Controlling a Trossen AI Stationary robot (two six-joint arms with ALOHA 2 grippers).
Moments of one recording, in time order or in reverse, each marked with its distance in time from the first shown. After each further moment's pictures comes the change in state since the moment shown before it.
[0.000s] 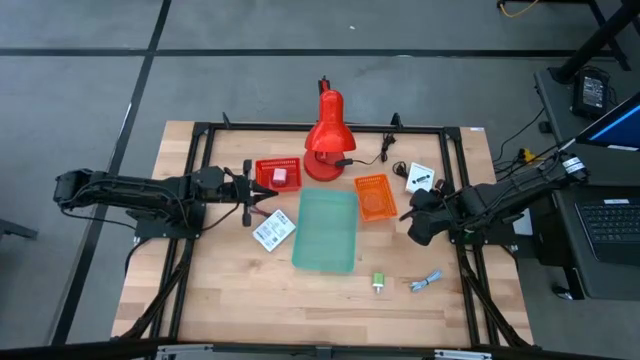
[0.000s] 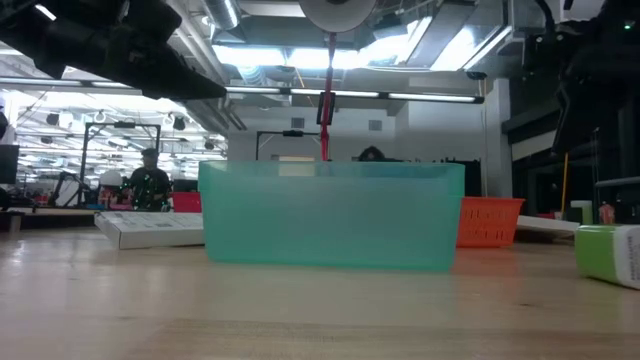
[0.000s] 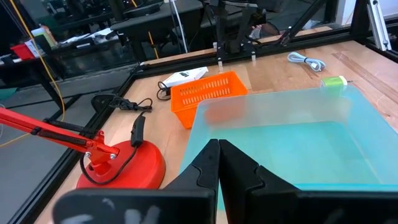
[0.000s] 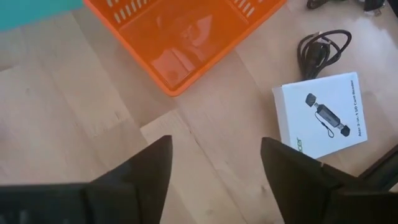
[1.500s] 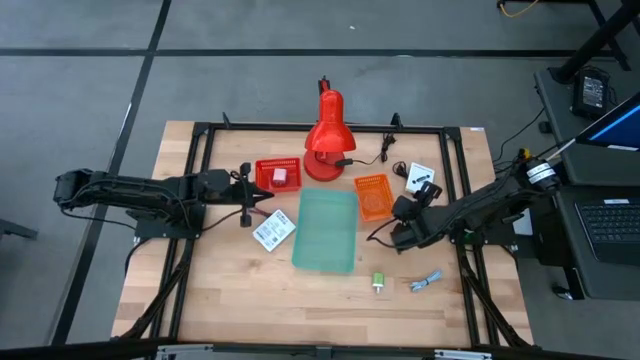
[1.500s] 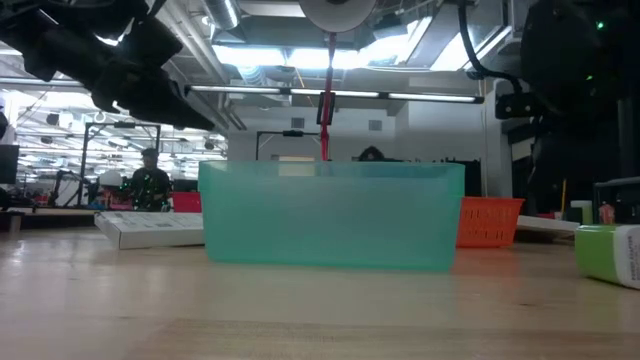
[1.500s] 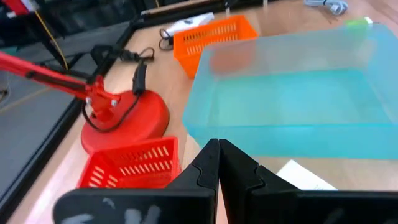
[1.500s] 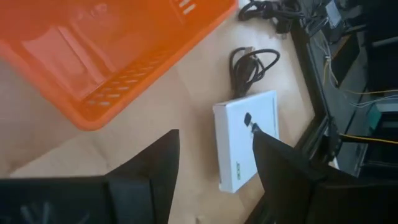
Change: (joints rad) left arm 0.000 -0.002 0.000 -0.180 -0.067 0.003; right arm 0.001 0.428 0.000 -0.011 0.307 0.060
